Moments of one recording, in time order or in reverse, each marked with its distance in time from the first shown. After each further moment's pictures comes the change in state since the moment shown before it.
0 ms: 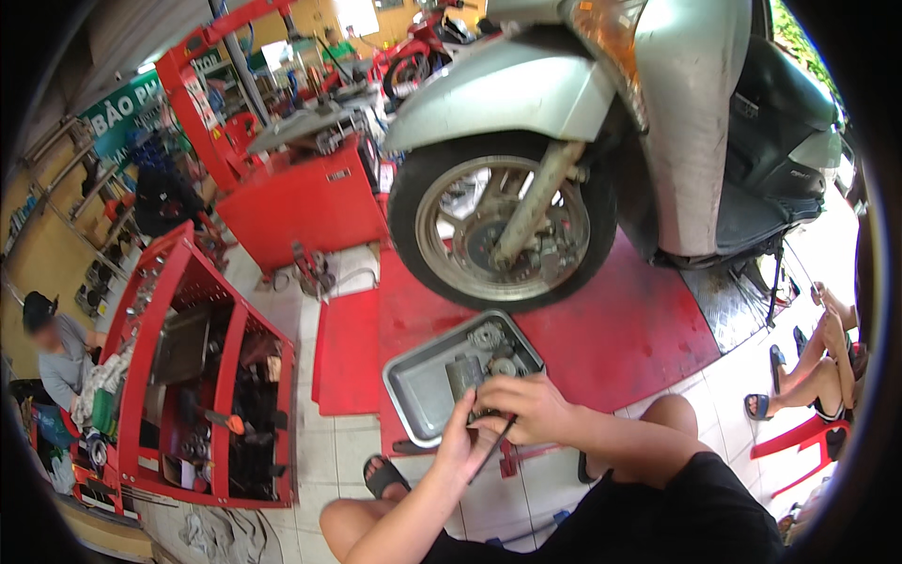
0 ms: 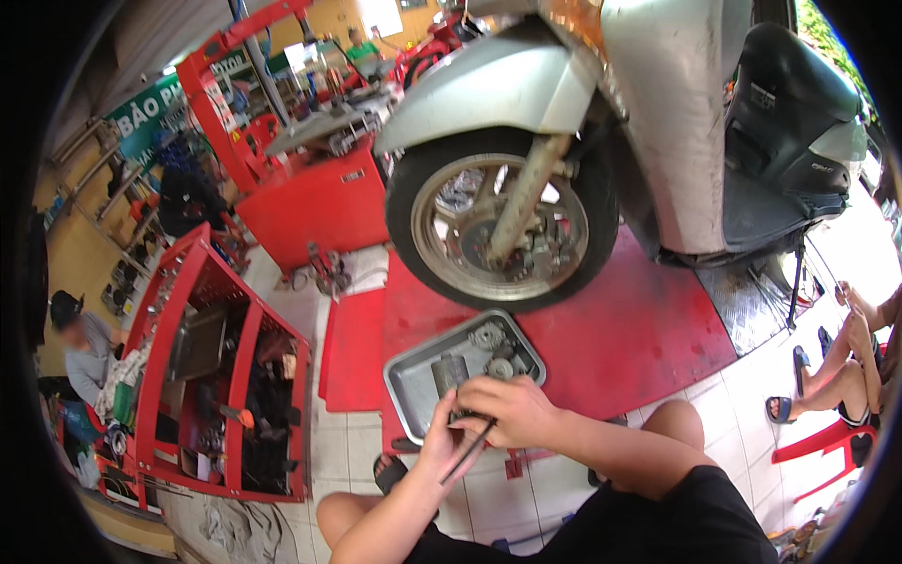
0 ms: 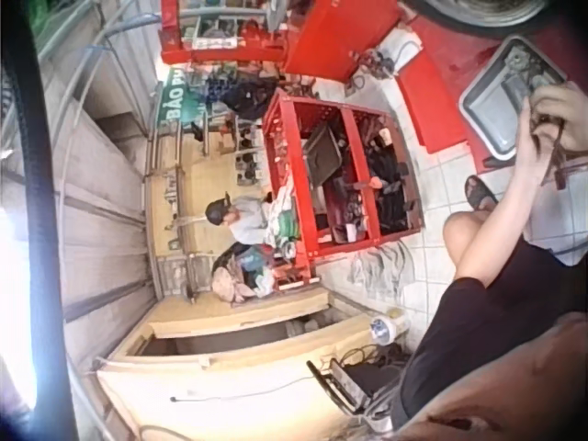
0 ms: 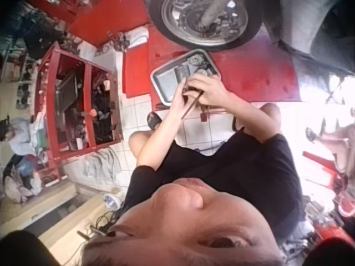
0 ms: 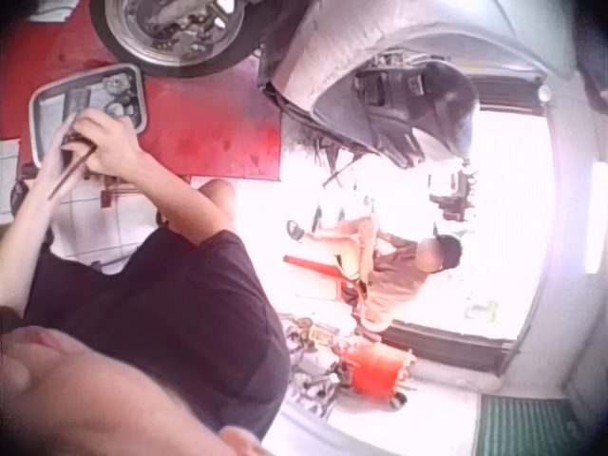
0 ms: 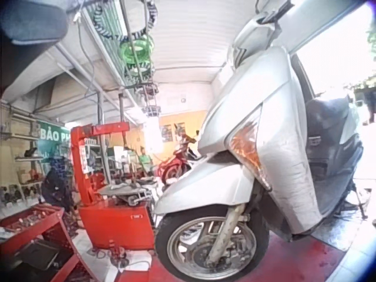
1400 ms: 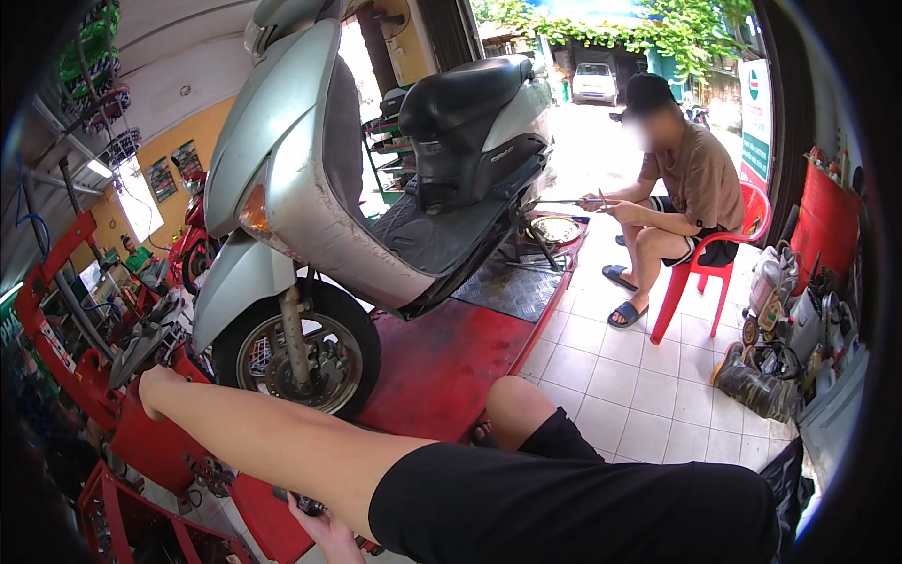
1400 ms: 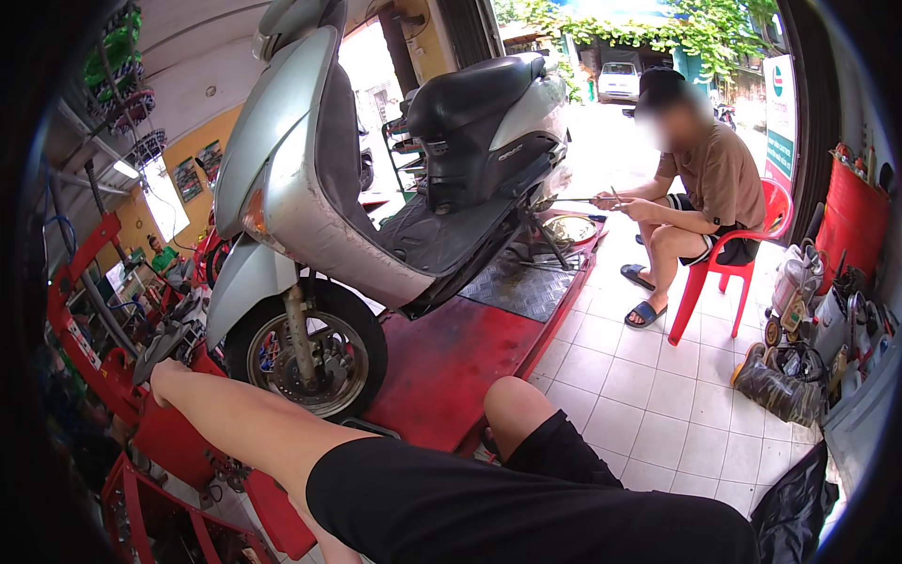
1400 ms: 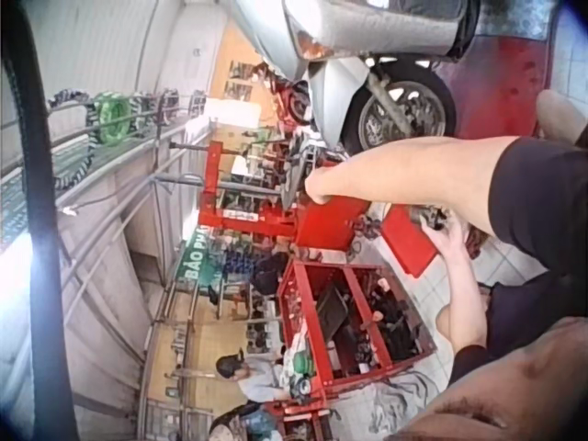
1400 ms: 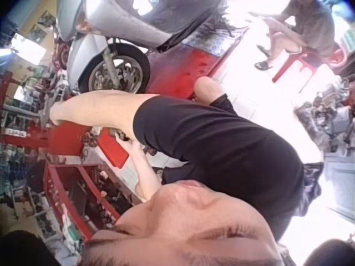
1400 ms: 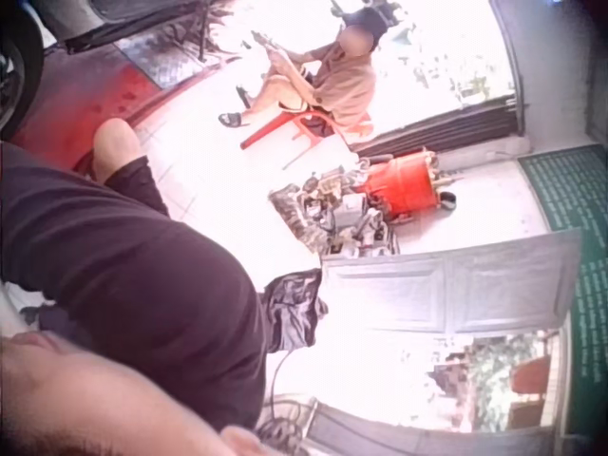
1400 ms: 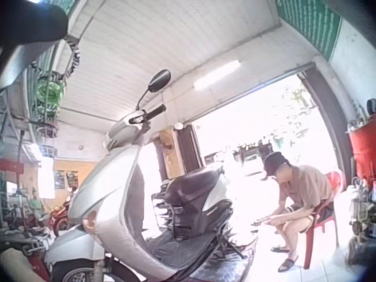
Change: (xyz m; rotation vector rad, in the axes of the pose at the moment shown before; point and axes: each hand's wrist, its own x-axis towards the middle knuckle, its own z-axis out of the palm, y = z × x) left_hand -0.030 0.047 0.024 0.085 -0.017 0.388; right_hand 0.356 -0.067 -0.005 -0.290 -0.195 0.644
